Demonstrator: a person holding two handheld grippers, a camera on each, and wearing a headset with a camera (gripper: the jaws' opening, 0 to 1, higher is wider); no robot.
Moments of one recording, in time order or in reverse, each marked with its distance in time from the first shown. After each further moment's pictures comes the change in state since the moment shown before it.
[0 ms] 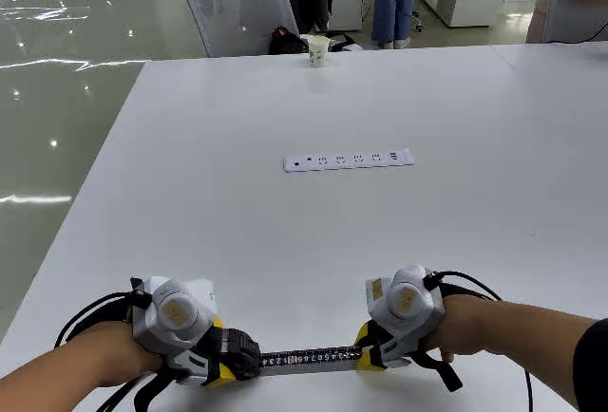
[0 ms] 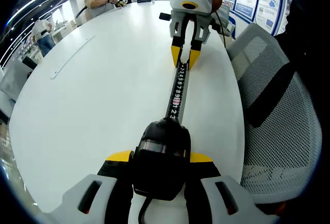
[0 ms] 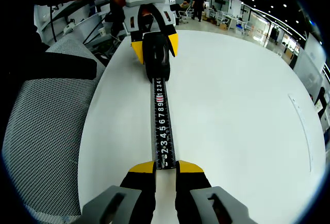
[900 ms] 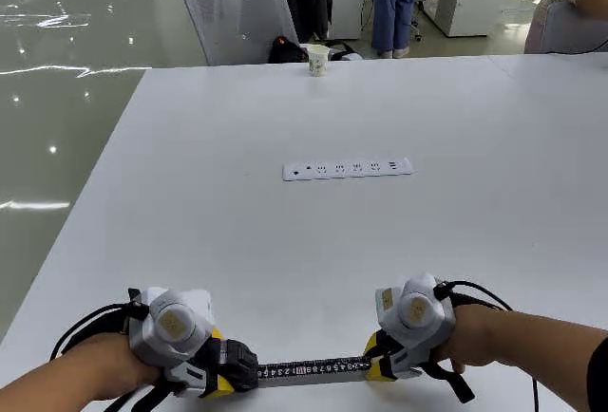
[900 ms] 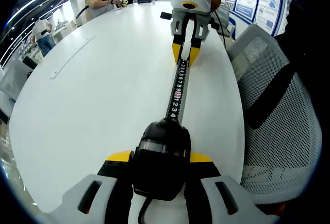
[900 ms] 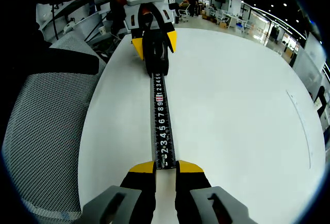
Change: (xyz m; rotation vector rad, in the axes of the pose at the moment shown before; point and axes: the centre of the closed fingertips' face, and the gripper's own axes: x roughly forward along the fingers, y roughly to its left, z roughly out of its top) left arm -0.001 -0.001 0.001 -0.003 -0.007 -0.001; right arm -0.010 0.000 -0.012 0.005 0.010 0.001
